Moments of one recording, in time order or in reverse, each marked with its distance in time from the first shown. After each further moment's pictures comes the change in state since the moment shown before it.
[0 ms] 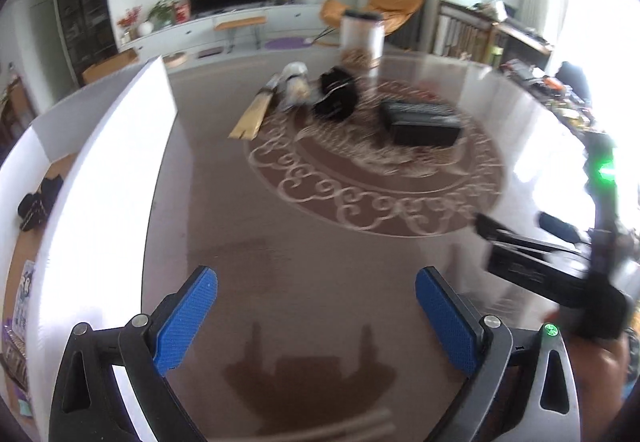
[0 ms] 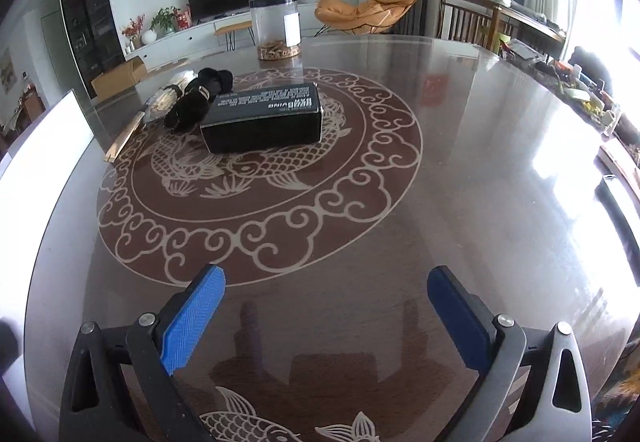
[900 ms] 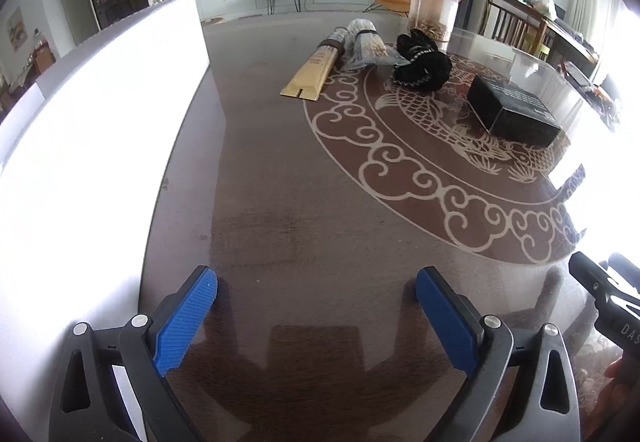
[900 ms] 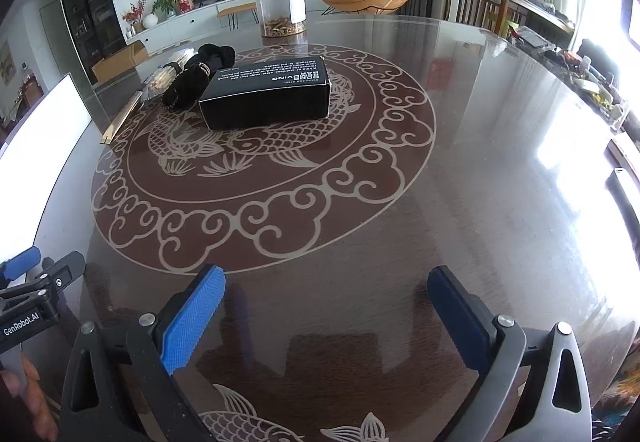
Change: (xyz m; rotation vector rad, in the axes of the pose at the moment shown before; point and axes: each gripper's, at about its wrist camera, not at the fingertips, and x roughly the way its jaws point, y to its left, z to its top) left arm 0.067 0.040 0.009 -0.093 0.090 0.092; right arm 0.010 0.002 -0.003 0.000 0.066 0.016
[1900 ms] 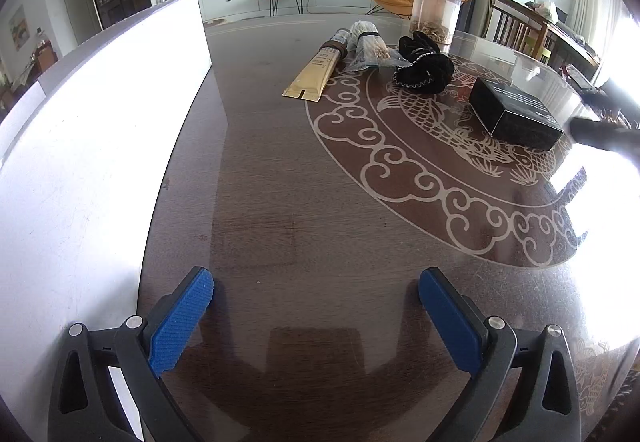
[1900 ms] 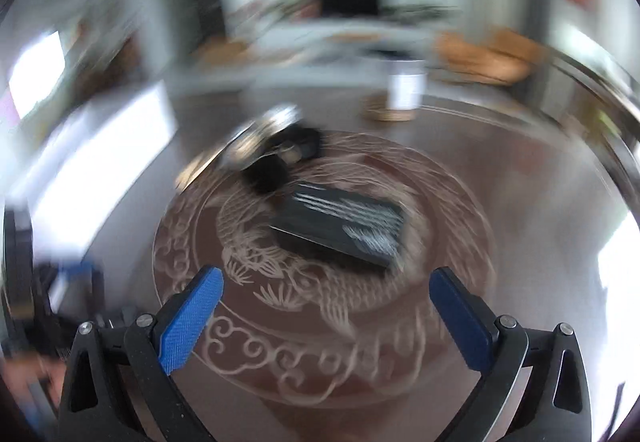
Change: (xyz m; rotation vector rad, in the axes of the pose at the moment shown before) left arm 0.001 -0.001 0.000 -0.003 -0.008 0.000; right arm 0.013 0.039 0.123 -0.629 -0.026 0.258
